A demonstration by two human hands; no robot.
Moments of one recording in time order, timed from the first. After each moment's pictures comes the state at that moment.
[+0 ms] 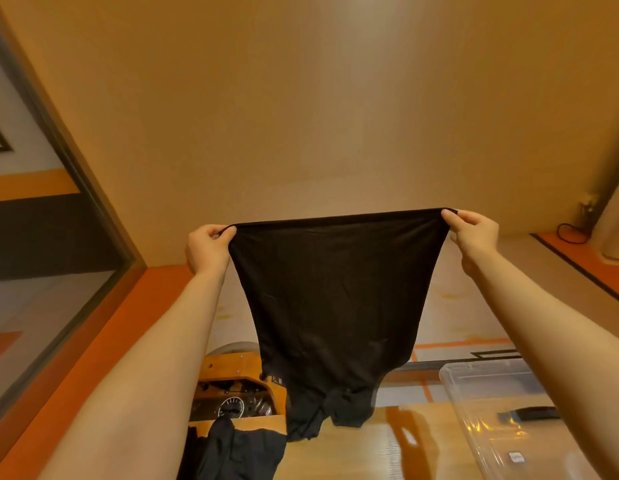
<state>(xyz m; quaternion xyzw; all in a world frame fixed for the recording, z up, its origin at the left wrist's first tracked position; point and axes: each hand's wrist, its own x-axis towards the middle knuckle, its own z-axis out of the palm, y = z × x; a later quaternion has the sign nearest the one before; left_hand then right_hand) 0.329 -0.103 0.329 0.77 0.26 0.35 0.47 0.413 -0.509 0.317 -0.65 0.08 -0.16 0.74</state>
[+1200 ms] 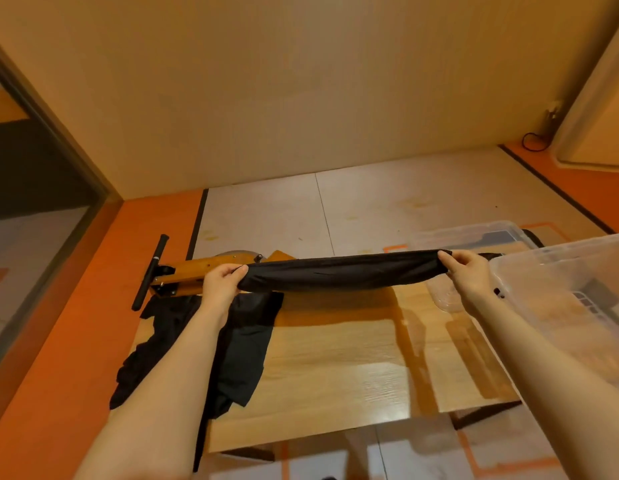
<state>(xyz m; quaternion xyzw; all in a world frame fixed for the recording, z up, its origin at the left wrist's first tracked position) 0.080 -0.148 0.140 0.74 0.28 0.08 0.60 0.129 -0.566 0.125 -0.78 0.14 -0.06 0.61</state>
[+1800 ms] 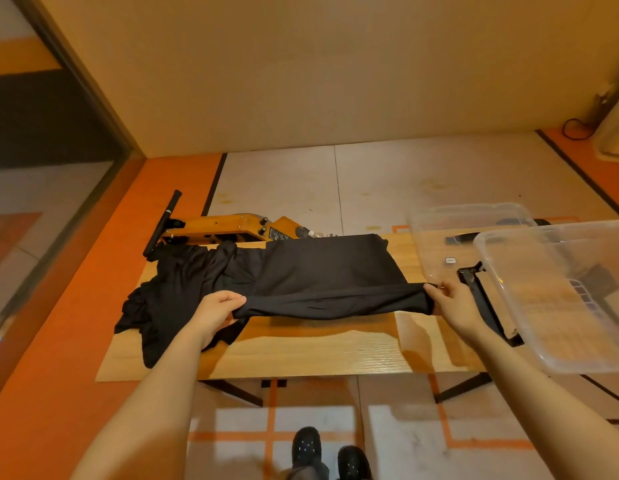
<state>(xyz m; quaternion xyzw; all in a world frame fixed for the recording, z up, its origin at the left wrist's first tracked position) -0.043 -0.180 0.074 0.74 0.34 -0.07 0.57 0.048 -0.612 0.069 -0.85 0.03 0.08 0.52</state>
